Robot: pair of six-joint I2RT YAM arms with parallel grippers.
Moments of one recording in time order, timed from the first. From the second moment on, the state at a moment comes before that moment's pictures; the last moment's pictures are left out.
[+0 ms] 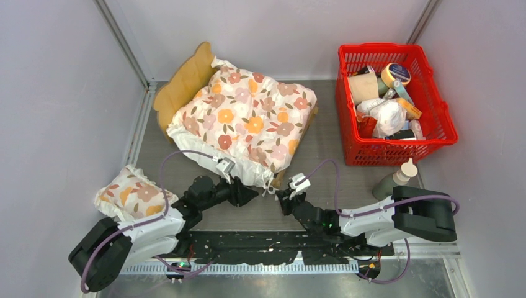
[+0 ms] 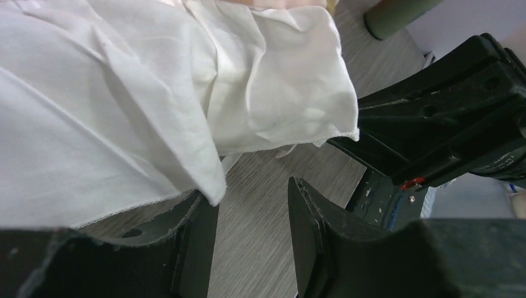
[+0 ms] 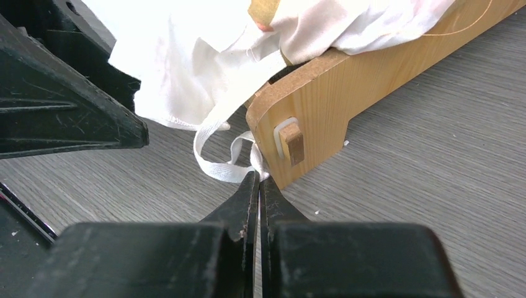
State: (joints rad) left arm -0.71 0.96 0.11 0.57 0.28 -0.55; right arm 1.37 1.30 0.23 0.75 0.76 0.42
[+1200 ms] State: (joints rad) left arm -0.84 1.71 0.21 1.22 0.16 -0.47; right arm 1.37 1.30 0.18 0.86 0.71 0.38
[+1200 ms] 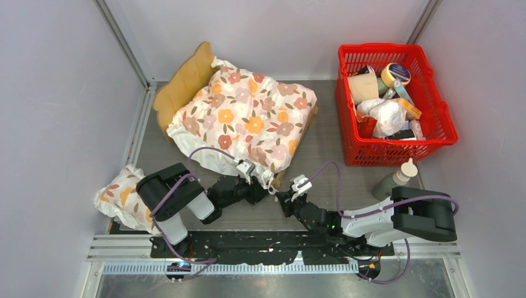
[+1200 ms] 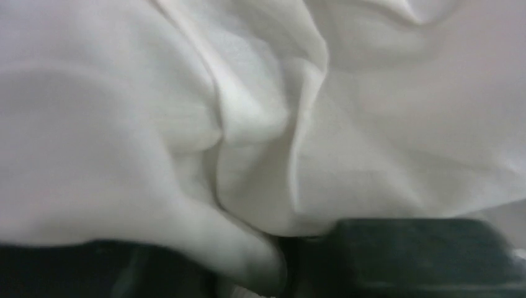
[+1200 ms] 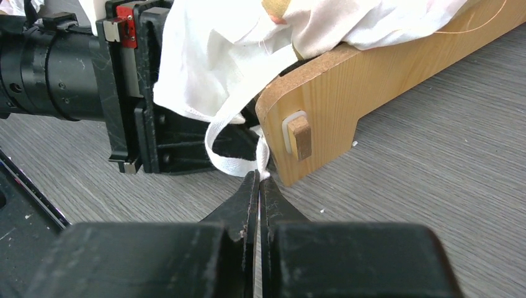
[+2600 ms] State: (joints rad) left arm -0.85 1.56 0.13 1.05 -0.04 -0.73; right arm 1.35 1.24 0.14 0.71 0.60 0.41
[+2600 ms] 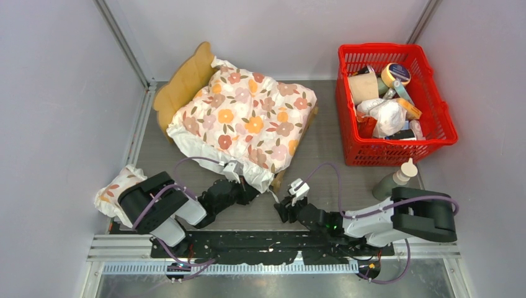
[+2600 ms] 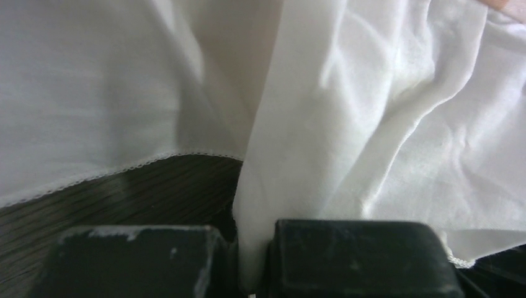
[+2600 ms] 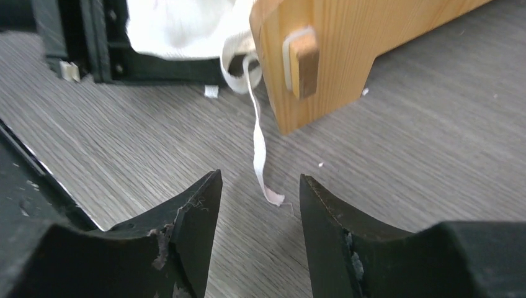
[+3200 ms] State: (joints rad) left arm -0.84 1.55 0.13 1.03 -0.05 -0.77; right arm 1.35 1.55 0.24 0.84 0.63 0.46
